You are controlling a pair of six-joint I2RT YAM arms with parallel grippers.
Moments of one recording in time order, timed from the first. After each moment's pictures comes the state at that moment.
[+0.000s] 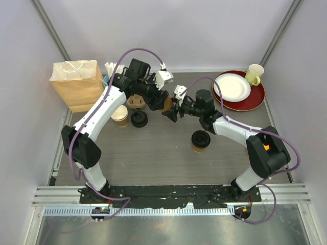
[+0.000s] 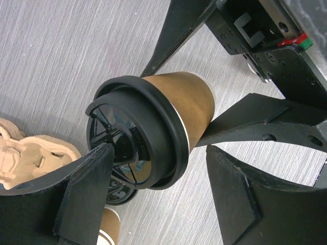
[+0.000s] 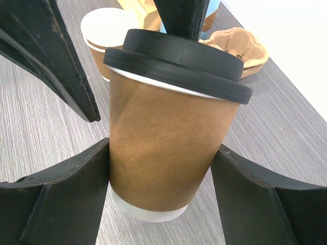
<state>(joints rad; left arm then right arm) -0.51 1.76 1.81 -0.90 0.46 0.48 0.52 1.58 0.94 0.45 -0.58 -0.27</state>
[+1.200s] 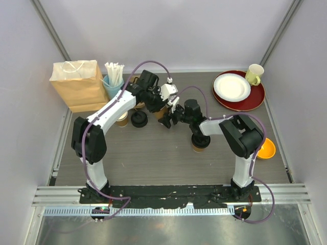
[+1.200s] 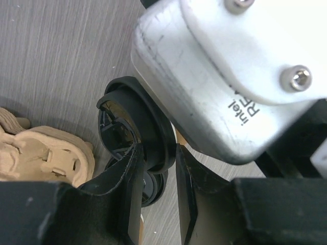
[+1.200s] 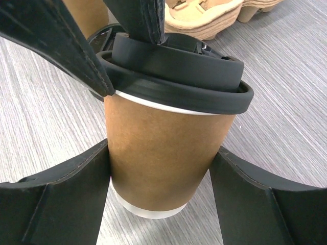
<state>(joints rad) -0.55 1.84 1.66 -0.77 0.28 0.61 0.57 1.91 0.92 0.71 -0.46 -0.17</state>
